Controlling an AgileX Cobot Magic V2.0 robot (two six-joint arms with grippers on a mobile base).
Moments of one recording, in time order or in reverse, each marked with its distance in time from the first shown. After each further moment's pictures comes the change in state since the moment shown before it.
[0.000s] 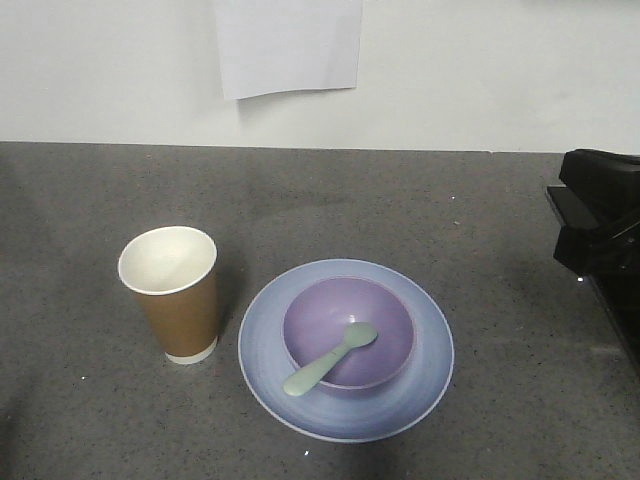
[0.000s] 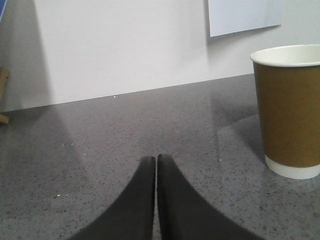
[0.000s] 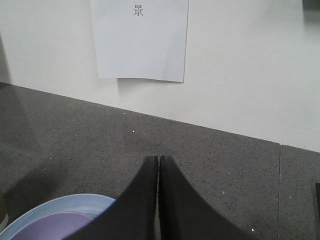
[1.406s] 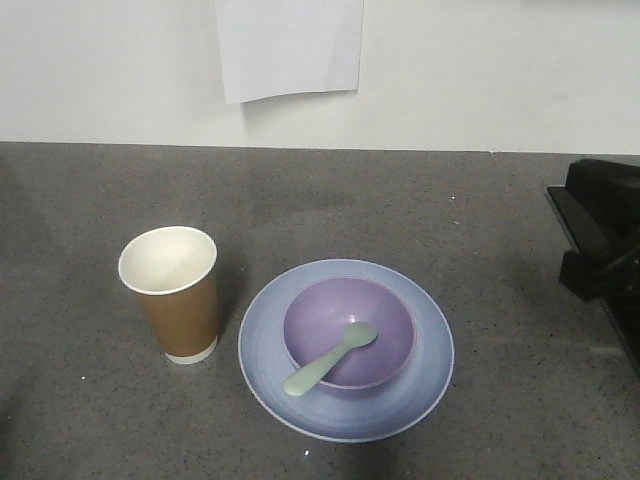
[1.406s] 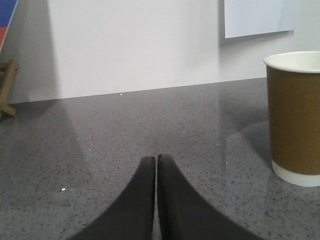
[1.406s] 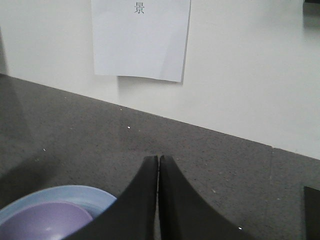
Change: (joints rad) left arm 0.000 0.000 0.000 0.229 0.000 -0.280; right arm 0.000 -0.034 0.028 -0.046 0.007 -0.037
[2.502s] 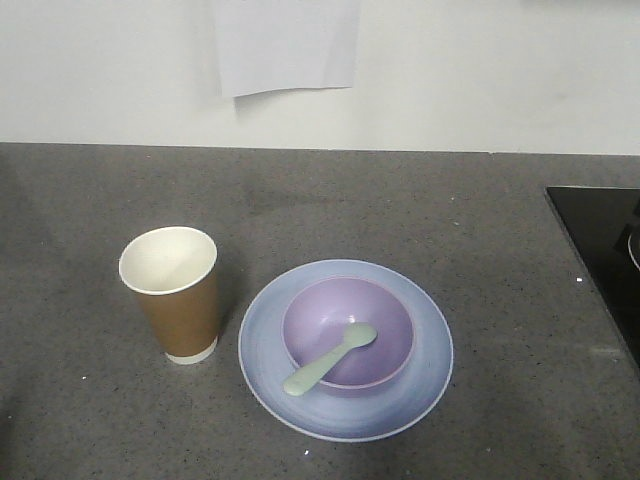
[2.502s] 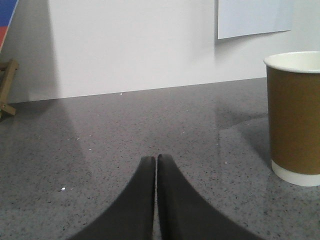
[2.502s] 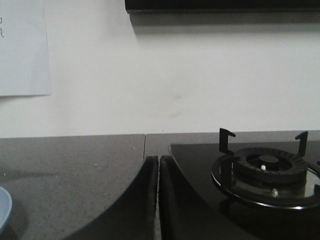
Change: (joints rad) left arm 0.000 0.000 0.000 0.001 0.002 -0.002; right arm -0.383 -0.790 0.755 0.032 -0.258 0.040
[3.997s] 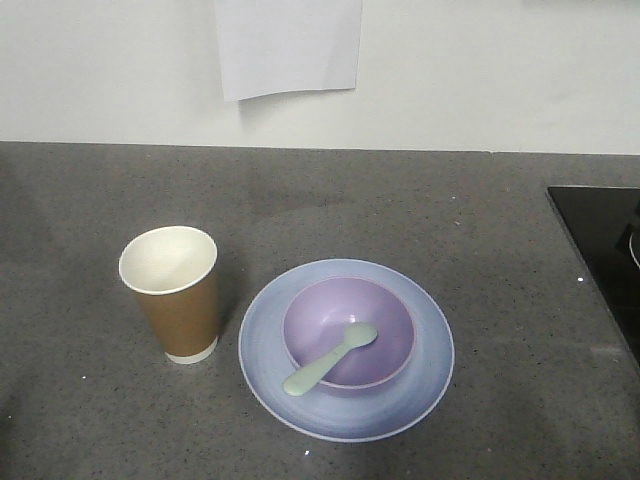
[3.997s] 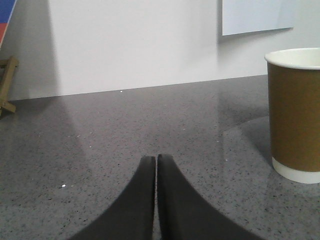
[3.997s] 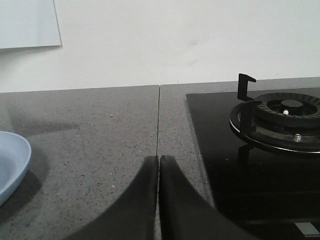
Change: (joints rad) left arm 0.000 -0.001 0.000 0.000 0.009 0.000; right arm 0.043 -0.011 0.000 -0.265 0.166 0.312
